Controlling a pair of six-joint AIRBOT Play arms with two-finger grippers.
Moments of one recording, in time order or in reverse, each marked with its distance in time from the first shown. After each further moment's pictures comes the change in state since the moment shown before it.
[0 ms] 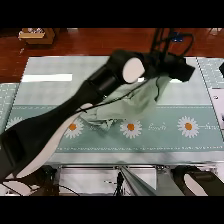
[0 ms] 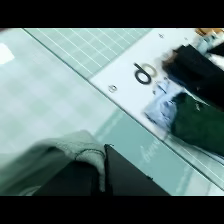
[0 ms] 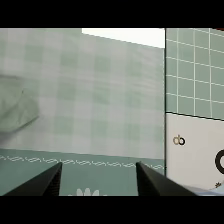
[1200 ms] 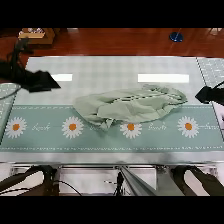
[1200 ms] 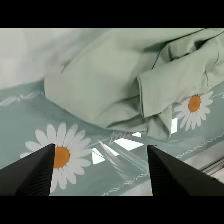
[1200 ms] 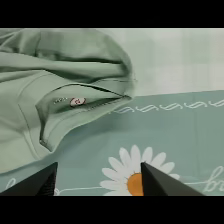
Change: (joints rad) left arm 1.114 0.550 -0.795 -0.163 -0.856 0.279; right arm -0.332 -0.023 -0.425 0.383 -0.160 -0.089
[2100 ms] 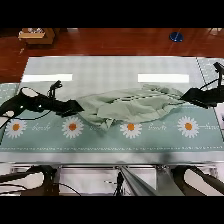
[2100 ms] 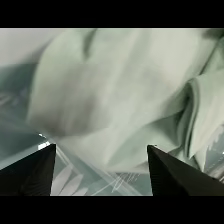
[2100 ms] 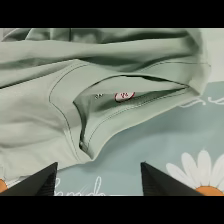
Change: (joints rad) left arm -0.146 -0.204 -0.386 -0.212 0.434 0.151; right arm -0.061 -0.236 -0.017 0.246 0.011 -0.072
